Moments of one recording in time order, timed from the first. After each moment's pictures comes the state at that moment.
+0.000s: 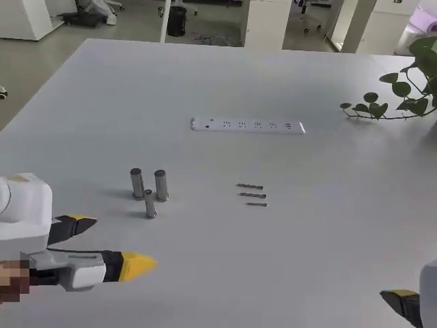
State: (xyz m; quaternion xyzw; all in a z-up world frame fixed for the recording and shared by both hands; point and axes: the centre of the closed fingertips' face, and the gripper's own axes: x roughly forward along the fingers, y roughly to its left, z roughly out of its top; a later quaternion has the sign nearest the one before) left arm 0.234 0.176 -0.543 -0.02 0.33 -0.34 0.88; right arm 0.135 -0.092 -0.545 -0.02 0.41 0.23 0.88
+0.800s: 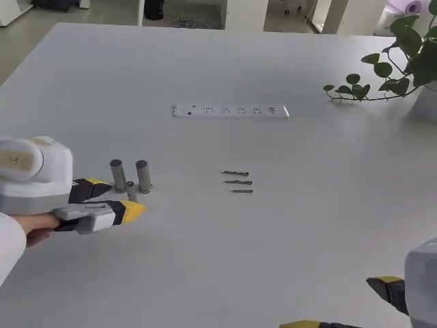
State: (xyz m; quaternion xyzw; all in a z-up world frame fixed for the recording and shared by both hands) left arm 0.308 0.166 -0.557 0.05 0.30 -0.33 0.89; right arm 0.133 -0.091 -0.550 -0.01 0.42 0.22 0.88
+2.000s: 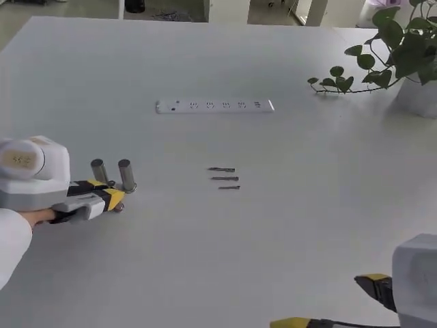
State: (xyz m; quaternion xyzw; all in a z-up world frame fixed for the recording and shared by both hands) left arm 0.329 0.162 -0.572 0.05 0.30 -0.32 0.90; right arm 0.130 -0.094 -0.555 0.00 0.43 0.21 0.88
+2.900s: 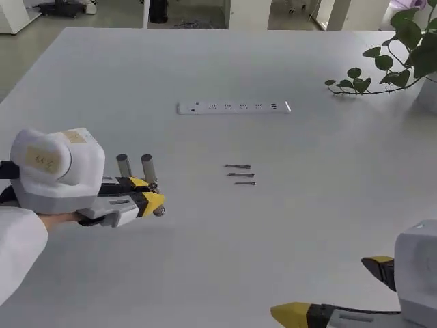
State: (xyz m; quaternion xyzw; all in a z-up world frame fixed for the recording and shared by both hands) left arm 0.253 0.108 -0.529 0.12 0.26 -0.43 0.86; right arm 0.130 -0.081 -0.545 -0.02 0.40 0.24 0.89
